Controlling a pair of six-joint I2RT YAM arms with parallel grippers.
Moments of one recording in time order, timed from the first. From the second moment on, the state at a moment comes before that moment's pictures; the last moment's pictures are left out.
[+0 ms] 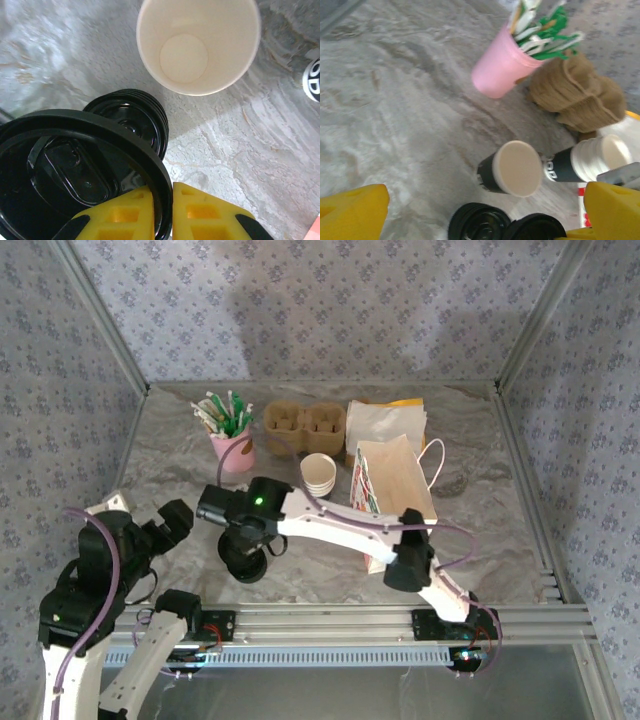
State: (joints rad) left arm -0.26 0.47 1.12 -1.24 -0.15 -0.71; right arm 1.30 2.12 2.27 -1.38 0.19 0.65
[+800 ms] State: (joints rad) left arm -0.26 0.93 1.38 -0.56 0.71 -0.74; right arm 0.63 1.49 1.74 -0.95 -0.63 0.75
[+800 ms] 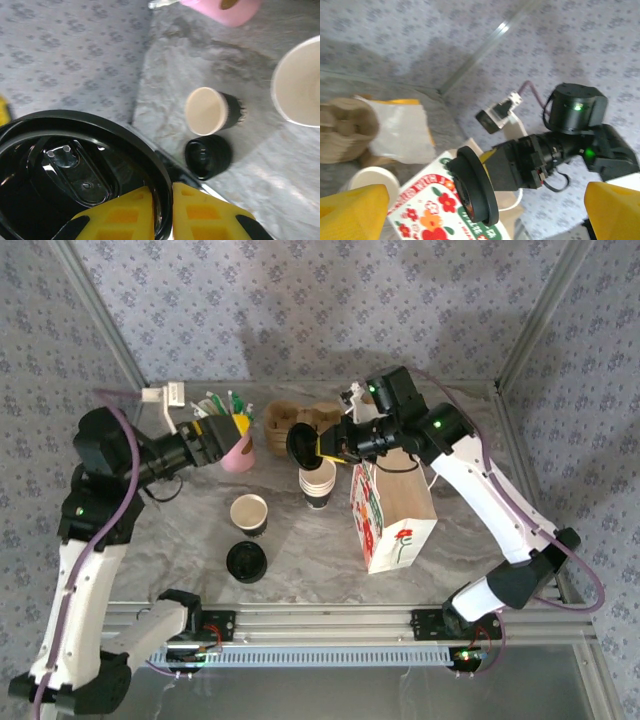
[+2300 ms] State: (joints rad) left arm -0.42 0.94 1.26 -0.23 0.82 -0.64; right arm 0.62 1.48 1.62 -0.42 -0.94 1.28
